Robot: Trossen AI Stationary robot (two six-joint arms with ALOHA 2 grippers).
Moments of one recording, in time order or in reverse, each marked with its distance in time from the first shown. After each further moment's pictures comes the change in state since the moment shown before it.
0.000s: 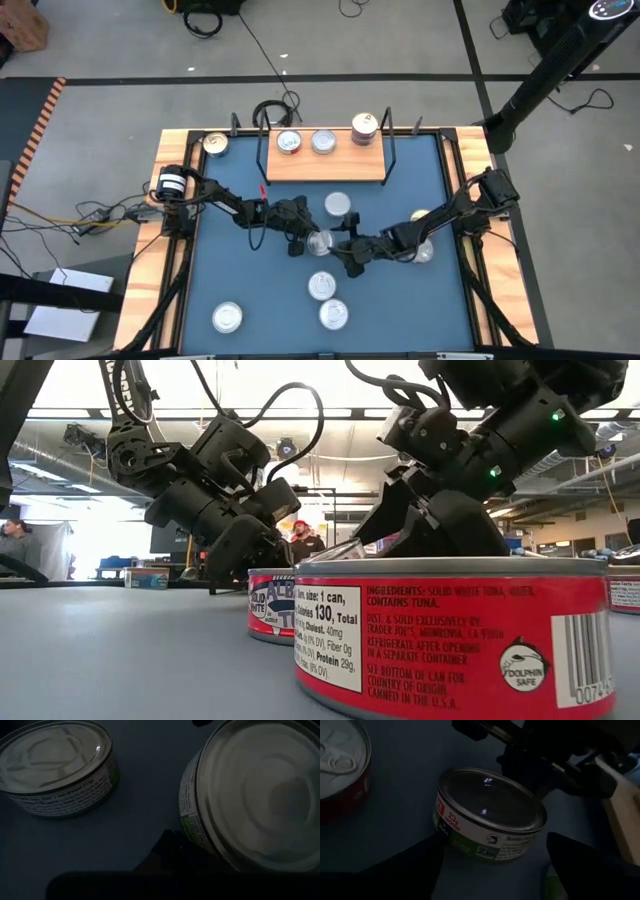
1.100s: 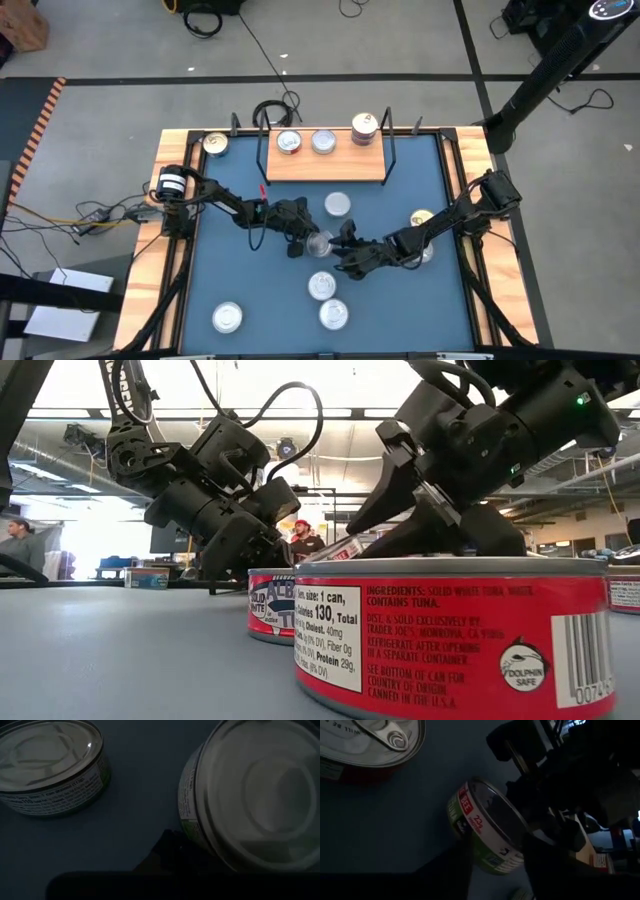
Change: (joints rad) left arm 0.000 0.000 -0.002 0.002 0.027 -0.014; right arm 0.059 -0.002 0.000 0.042 0.054 -0.430
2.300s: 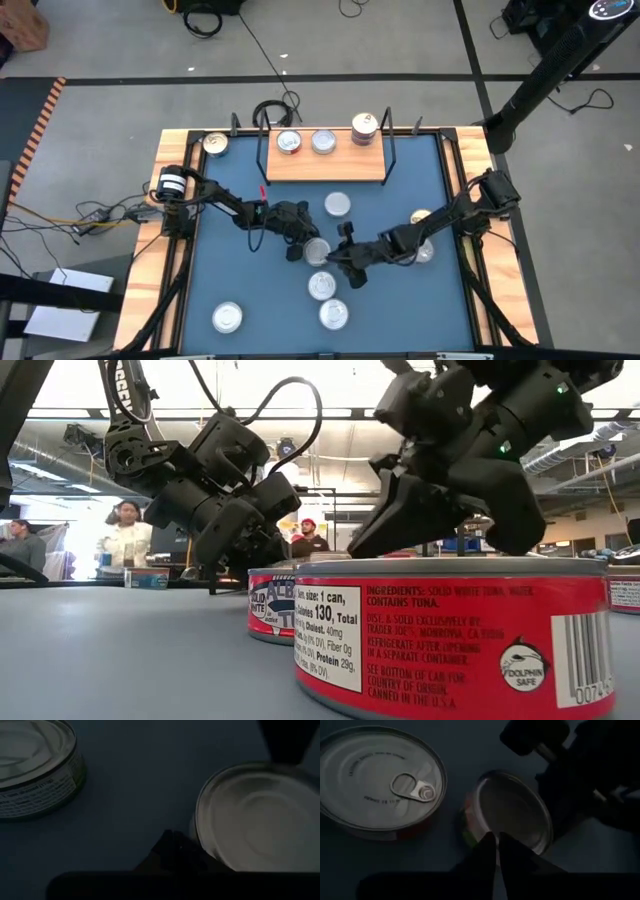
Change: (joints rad) left arm -0.003 0.001 0.000 0.014 0.055 -0.045; right arm -0.022 0.002 0.067 -0.116 -0.234 0.411
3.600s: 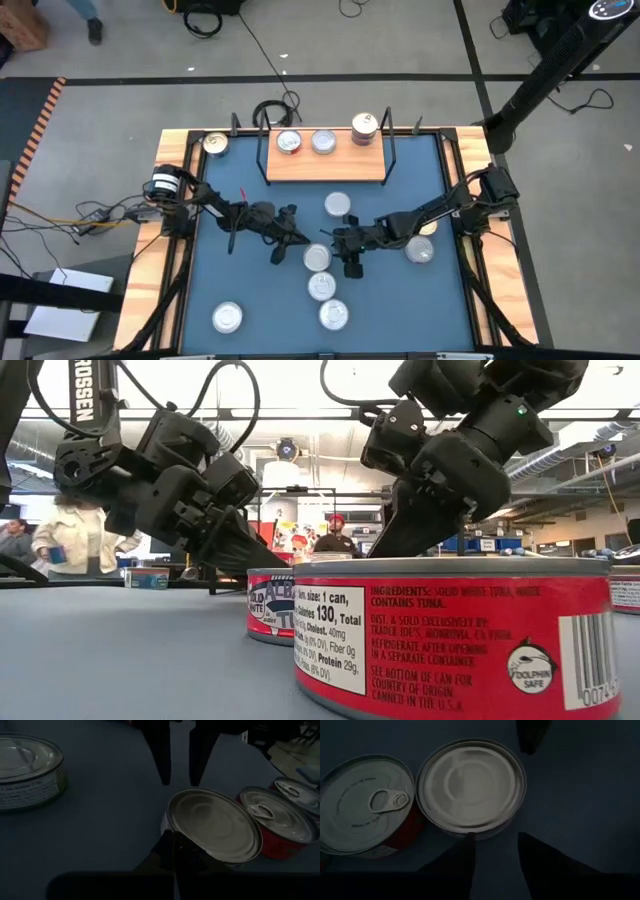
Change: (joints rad) left arm -0.009 -0.054 -0.227 0.366 0.095 -0.105; right arm -0.120 -0.014 0.000 -0.101 -0.229 0.432
